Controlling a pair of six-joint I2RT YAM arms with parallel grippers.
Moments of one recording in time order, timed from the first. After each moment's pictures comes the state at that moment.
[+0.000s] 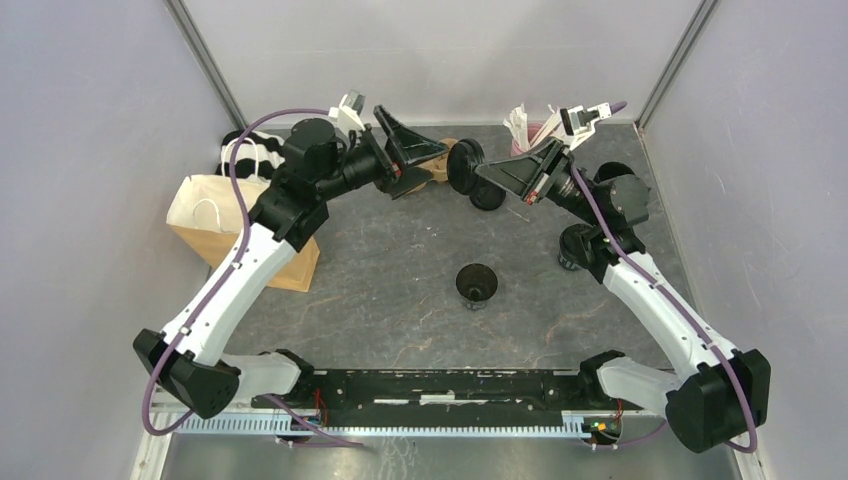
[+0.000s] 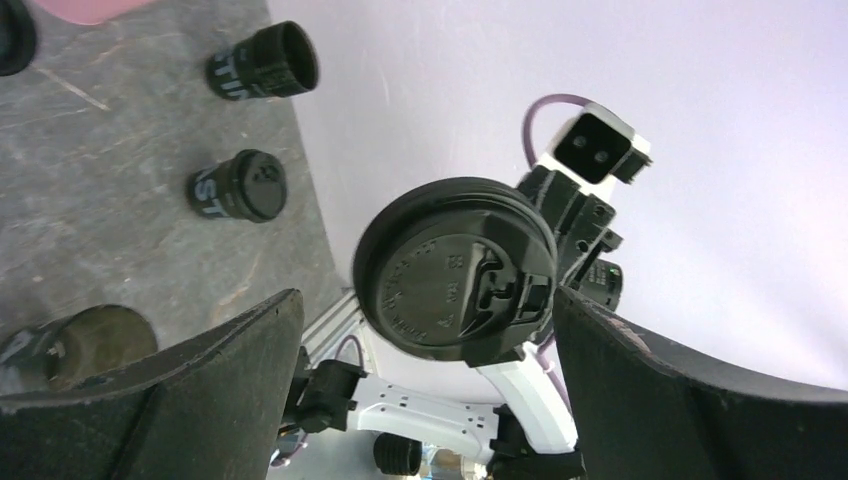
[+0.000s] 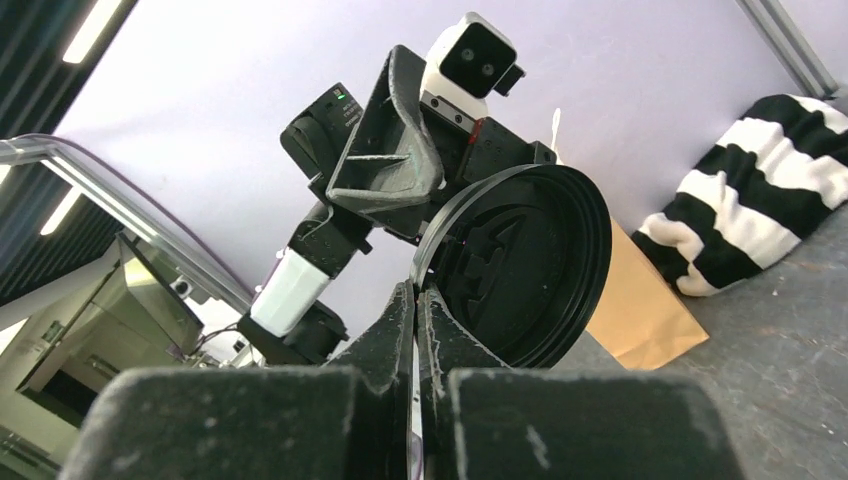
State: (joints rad) left arm -0.52 1.25 1.38 -0.27 0.44 -1.17; right arm 0.36 1.12 0.92 0.71 -0.71 1.21
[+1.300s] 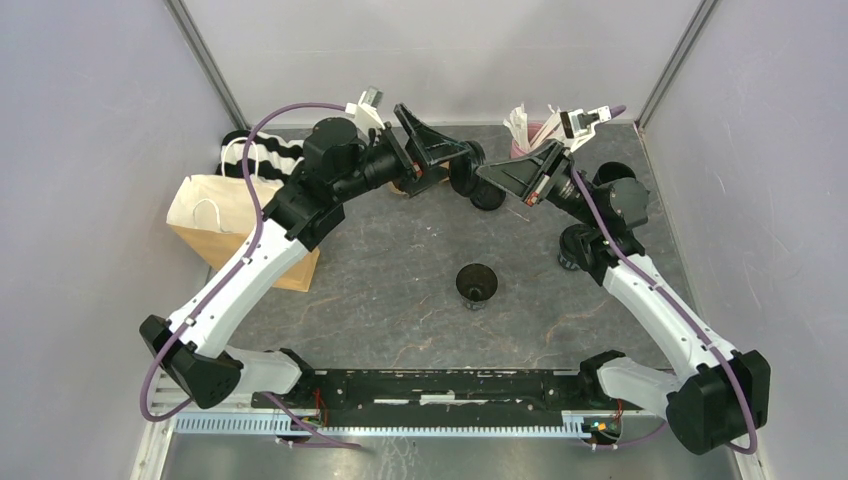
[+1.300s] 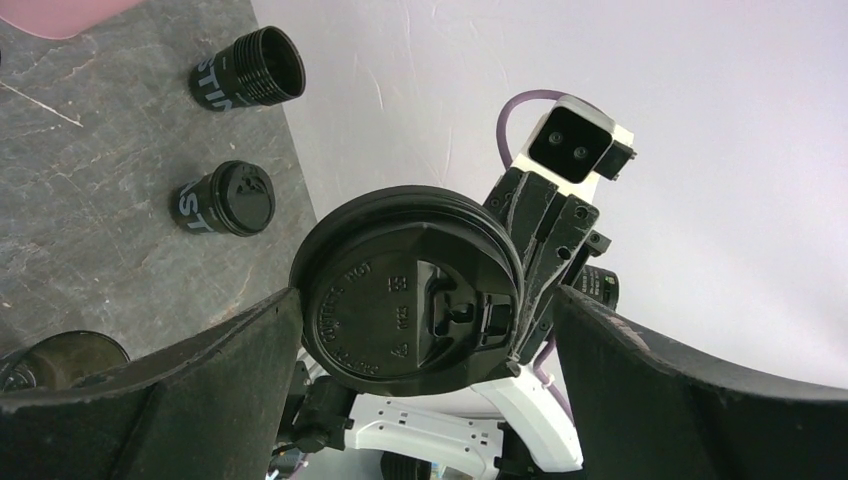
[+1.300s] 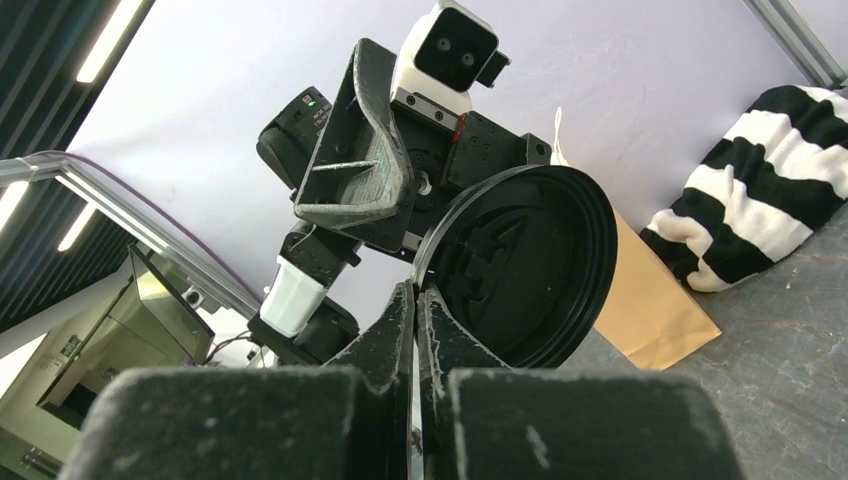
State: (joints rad) left arm -0.65 1.30 1.46 -0.25 0.31 -1.16; right arm 0.36 1.11 0.89 0.74 -0.70 1.26
